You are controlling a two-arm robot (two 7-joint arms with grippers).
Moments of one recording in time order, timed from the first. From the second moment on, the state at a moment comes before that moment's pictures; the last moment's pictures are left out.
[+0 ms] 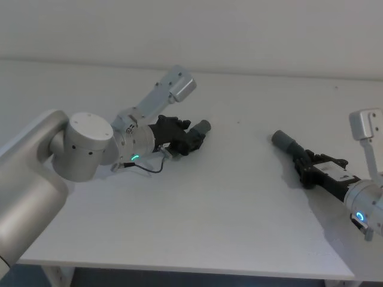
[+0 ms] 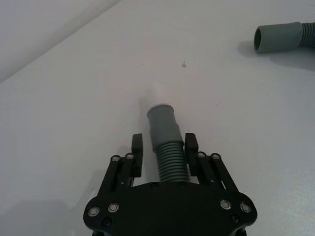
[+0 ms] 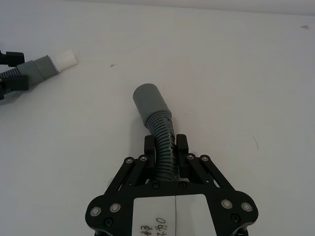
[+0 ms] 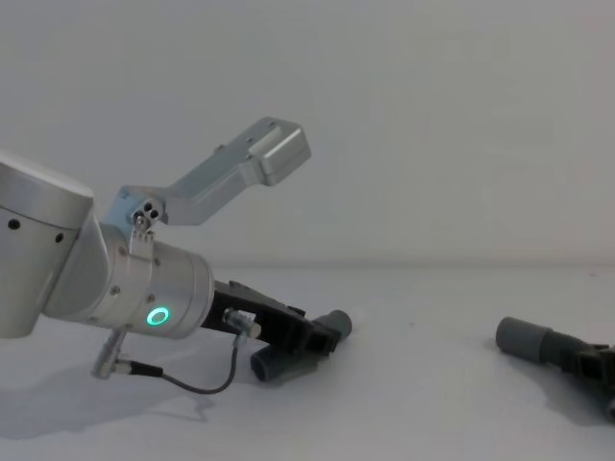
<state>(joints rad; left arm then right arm) -0.55 0.30 0.61 -1.35 -0.22 0.47 -0.39 0.09 0.36 -0.20 -1.63 0.35 0.46 0.21</state>
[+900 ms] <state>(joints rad) -0.55 0.30 0.60 -1.35 -0.22 0.48 -0.40 0.09 0.36 -0.20 -1.63 0.35 0.46 0.21</state>
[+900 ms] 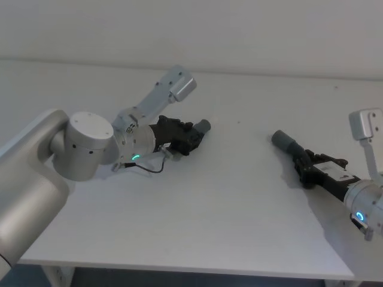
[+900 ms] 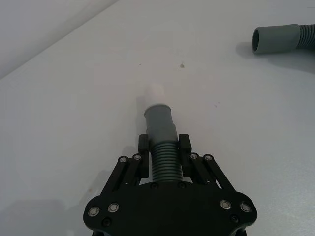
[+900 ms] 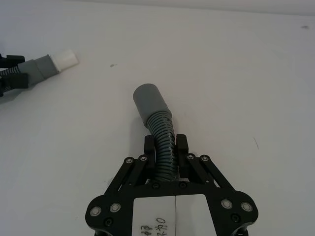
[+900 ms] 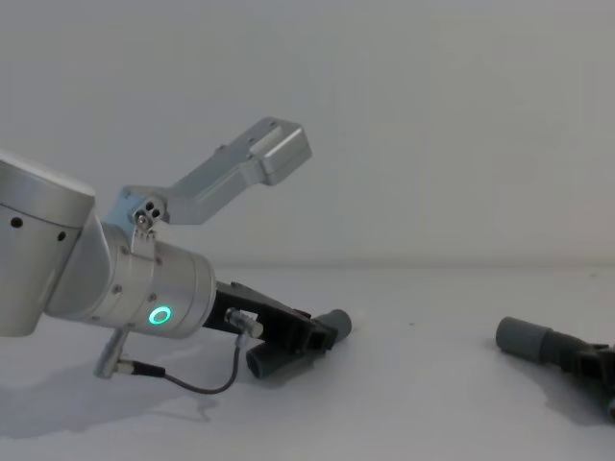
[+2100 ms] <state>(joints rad) -0.64 0.37 0.56 -1.41 -0.19 0.21 -0.52 0.23 0.46 -0.24 -1.59 0.36 0.17 0.47</state>
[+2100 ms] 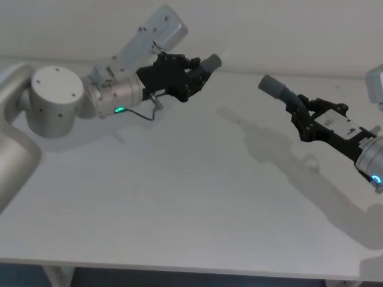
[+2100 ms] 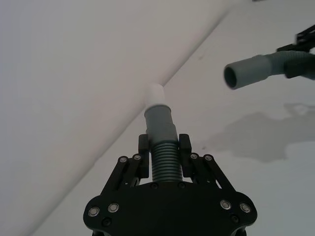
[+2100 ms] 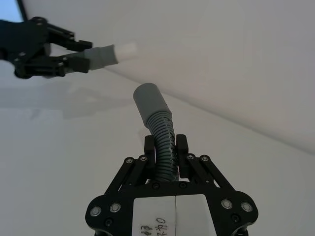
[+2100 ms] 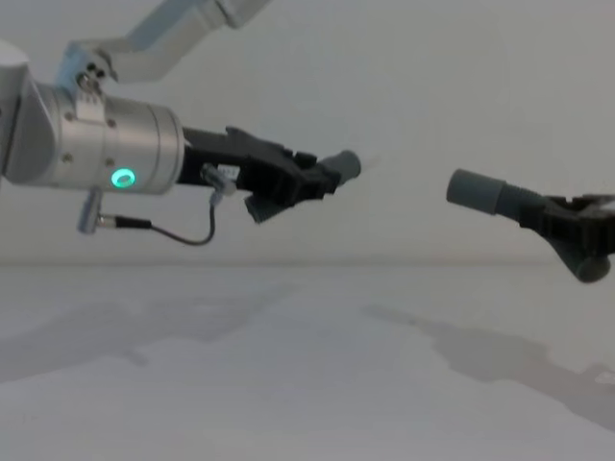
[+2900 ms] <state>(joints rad) -0.74 0.47 0.59 -1.42 -0.30 0.19 -0.84 0.34 0.58 -0.29 -1.51 0.45 0.01 0.85</state>
